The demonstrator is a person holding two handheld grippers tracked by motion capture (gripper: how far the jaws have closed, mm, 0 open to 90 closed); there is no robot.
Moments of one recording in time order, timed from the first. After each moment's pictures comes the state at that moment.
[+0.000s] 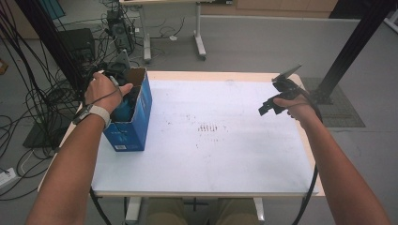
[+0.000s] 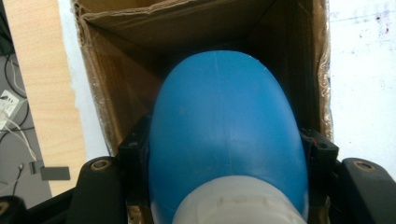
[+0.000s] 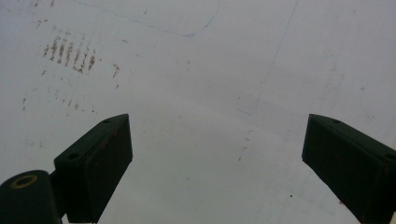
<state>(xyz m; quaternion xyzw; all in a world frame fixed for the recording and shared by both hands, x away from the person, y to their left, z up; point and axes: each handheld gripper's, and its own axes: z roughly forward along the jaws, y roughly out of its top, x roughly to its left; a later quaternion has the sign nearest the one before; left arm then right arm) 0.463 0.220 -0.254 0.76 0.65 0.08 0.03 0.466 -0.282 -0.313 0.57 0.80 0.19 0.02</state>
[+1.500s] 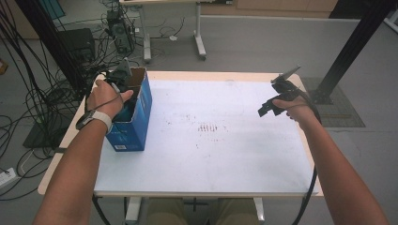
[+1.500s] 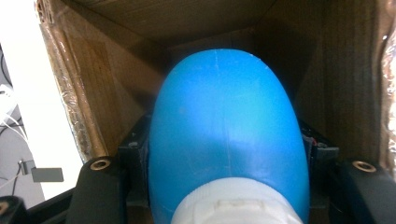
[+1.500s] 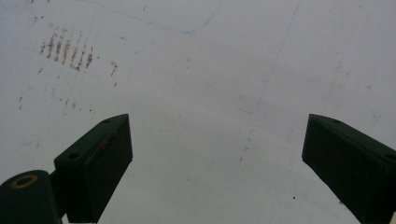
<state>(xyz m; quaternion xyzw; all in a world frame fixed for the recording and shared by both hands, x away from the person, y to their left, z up) 0.464 0.225 -0.276 0.76 0.65 0.07 0.02 0.466 -0.281 -0.319 0.57 0.80 0.19 0.02</state>
